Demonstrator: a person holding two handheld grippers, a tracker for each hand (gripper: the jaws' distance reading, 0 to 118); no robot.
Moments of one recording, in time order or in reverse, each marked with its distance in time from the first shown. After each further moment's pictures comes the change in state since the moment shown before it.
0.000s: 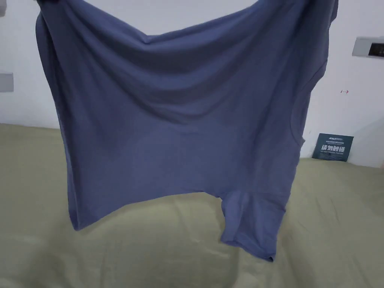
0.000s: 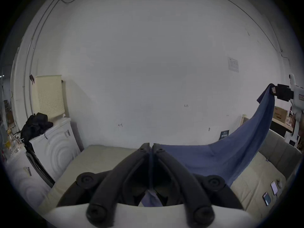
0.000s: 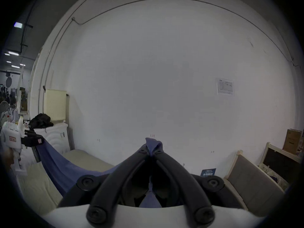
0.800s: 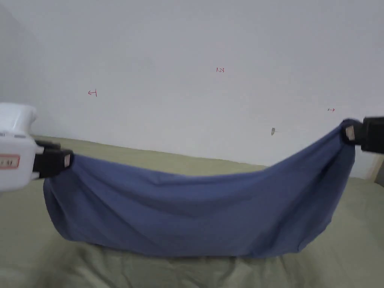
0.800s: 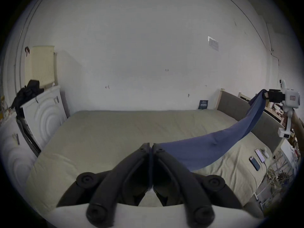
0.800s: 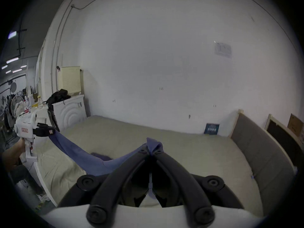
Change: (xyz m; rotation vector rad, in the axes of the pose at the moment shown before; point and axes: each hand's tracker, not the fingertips) left arm -0.016 -0.211 0.131 -0.198 -0.184 0.030; right arm 0.005 -0.171 0.210 -0.292 0.109 -0.067
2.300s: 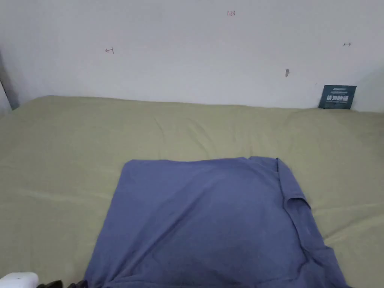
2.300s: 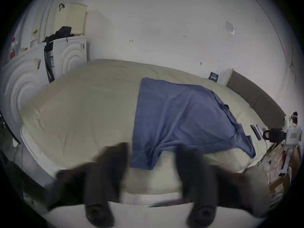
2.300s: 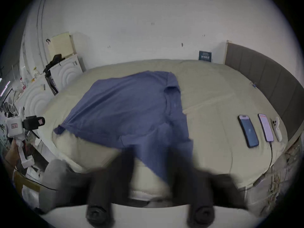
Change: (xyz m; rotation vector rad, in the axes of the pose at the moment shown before) left arm 0.044 -0.274 0.153 -0.210 0.129 0.174; right arm -0.108 -0.314 0.133 -0.441 -0.080 -0.162
